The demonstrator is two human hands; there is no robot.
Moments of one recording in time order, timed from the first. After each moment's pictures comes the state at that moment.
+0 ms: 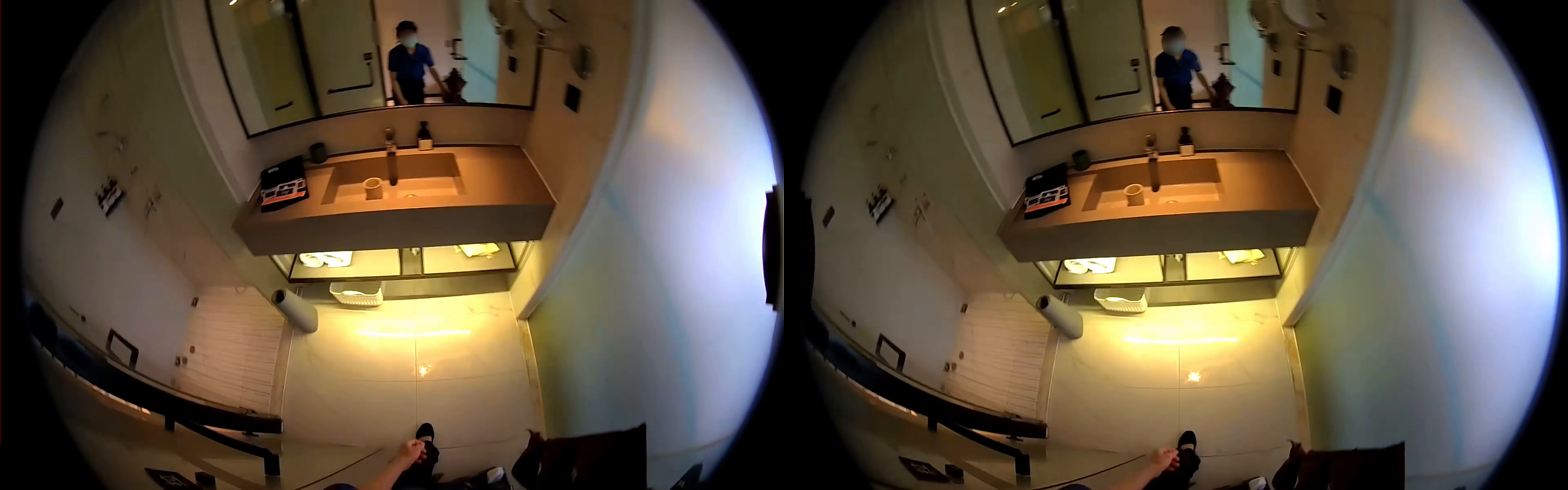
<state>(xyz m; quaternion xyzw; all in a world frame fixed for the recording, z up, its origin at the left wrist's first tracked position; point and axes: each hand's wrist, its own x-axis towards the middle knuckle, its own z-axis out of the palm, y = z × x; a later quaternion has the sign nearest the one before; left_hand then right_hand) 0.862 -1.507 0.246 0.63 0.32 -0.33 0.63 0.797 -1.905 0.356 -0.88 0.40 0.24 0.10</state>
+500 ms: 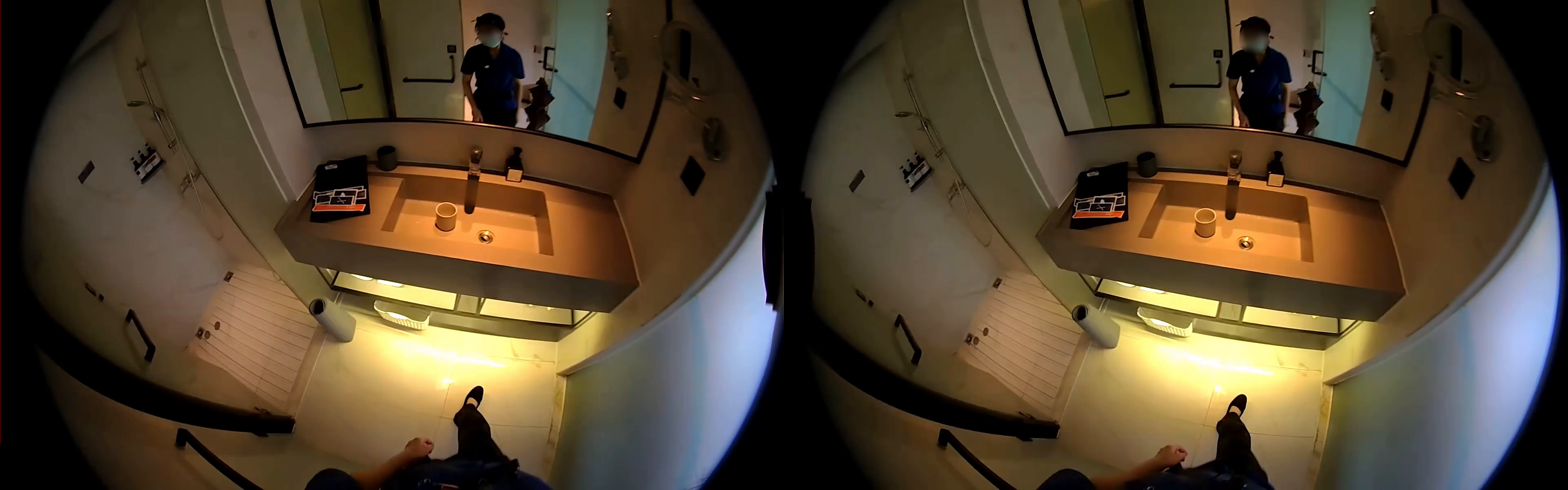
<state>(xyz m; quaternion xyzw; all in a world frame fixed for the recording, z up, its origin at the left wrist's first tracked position) 1.063 -1.405 0.226 0.78 0.20 -0.30 0.51 1.108 -1.774 0.319 -0.85 0.28 0.22 0.38</state>
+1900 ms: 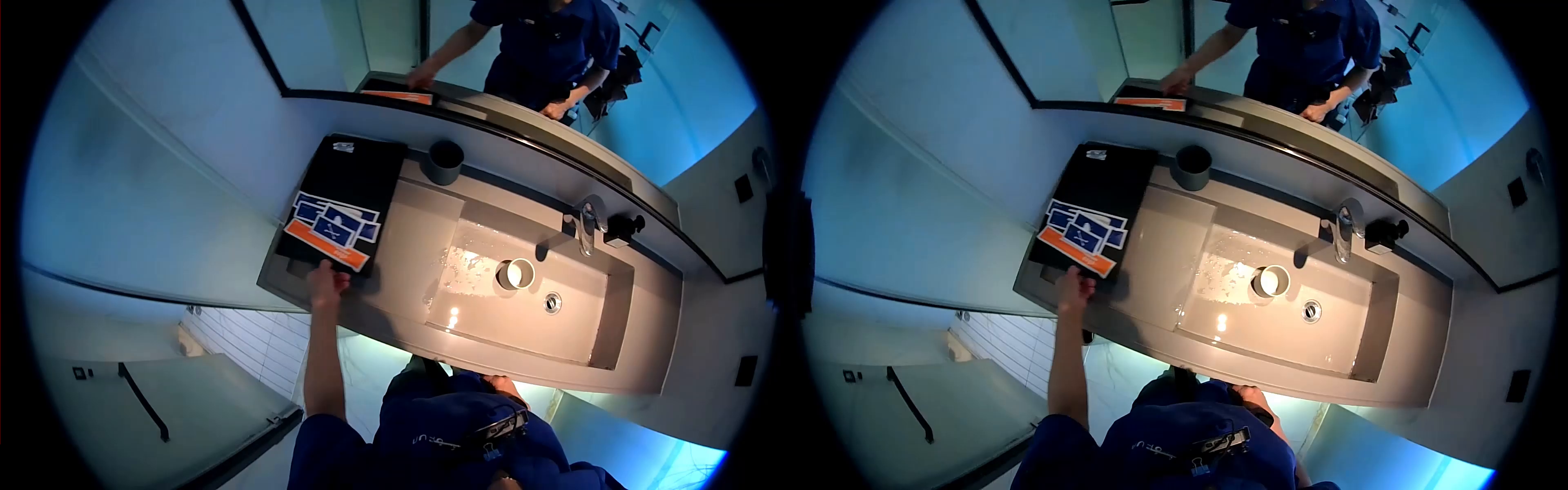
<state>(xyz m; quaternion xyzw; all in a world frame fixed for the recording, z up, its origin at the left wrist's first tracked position) 1.649 -0.882 0.418 0.41 0.53 0.21 0.71 1.625 -1.366 0.371 -0.85 -0.24 0.37 0.29</state>
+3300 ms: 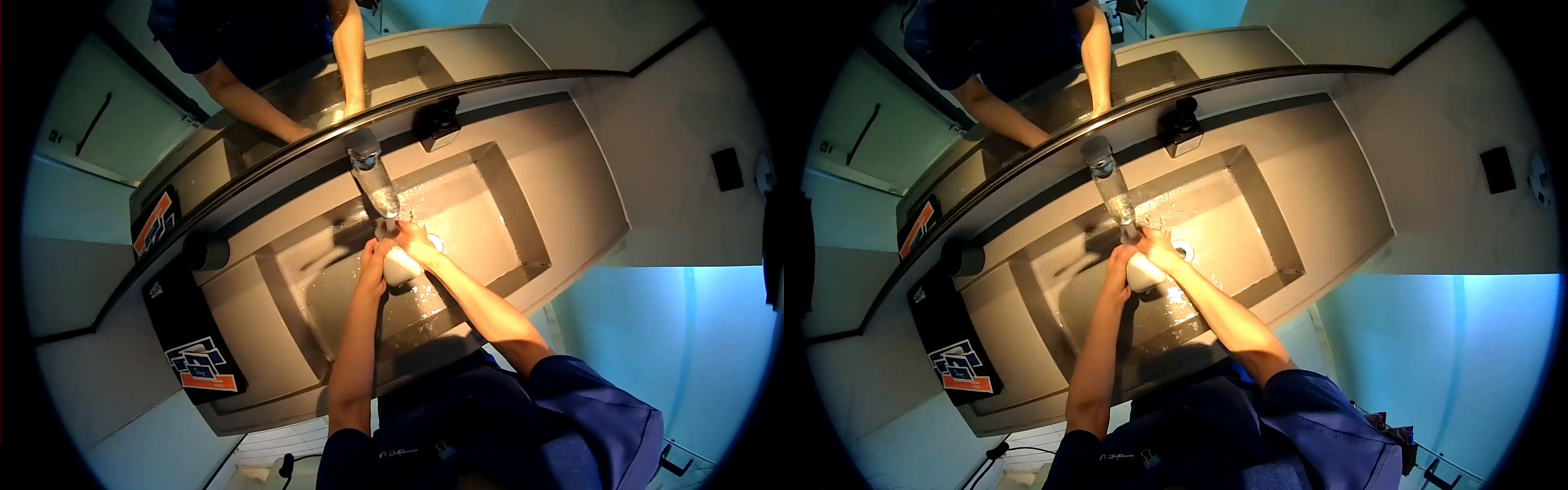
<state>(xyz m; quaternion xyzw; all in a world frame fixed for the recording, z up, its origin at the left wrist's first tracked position) 1.871 -1.258 0.311 0.45 0.22 -0.23 0.84 1.893 -1.385 0.353 -0.71 0.09 0.09 0.69</state>
